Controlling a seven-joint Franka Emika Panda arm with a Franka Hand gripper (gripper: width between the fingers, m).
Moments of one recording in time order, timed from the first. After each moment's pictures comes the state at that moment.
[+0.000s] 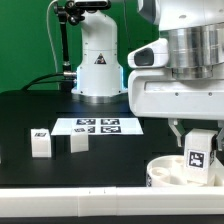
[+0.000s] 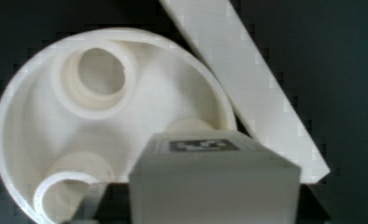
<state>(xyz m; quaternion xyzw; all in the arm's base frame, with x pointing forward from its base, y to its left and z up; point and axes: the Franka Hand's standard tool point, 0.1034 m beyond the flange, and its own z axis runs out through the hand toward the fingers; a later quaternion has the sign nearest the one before) 0.638 0.104 0.072 -0.94 0.32 0.00 0.07</state>
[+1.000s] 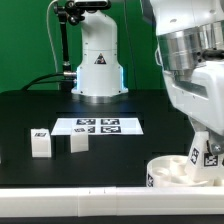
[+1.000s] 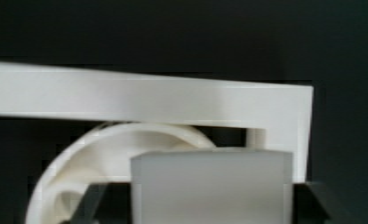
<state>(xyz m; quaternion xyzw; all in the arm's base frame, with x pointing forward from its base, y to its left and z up) 0.641 0.115 0.072 -0.70 0.70 0.04 0.12</state>
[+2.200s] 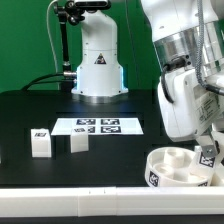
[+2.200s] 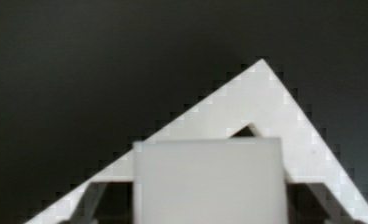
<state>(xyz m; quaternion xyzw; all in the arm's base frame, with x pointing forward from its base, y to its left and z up) 0.643 0.123 0.071 -0.44 0.88 0.09 0.15</state>
